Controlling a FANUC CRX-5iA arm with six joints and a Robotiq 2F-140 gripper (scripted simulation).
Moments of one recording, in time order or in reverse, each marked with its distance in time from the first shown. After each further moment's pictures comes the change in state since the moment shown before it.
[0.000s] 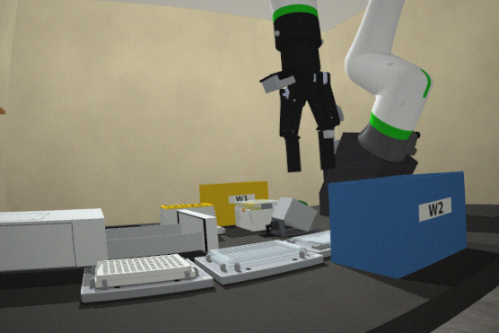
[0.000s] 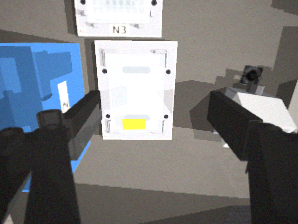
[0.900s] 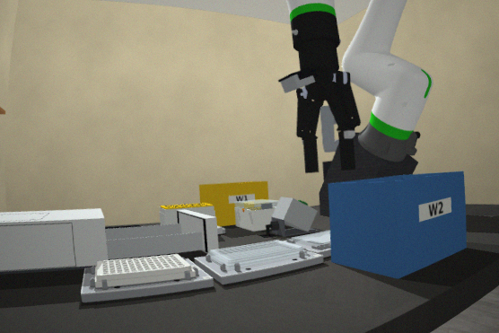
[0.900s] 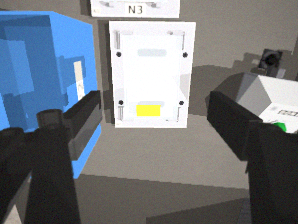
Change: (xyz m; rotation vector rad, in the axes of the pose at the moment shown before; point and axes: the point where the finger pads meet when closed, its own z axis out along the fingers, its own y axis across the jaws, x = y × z) arm -0.026 -0.024 0.004 -0.002 0.000 0.001
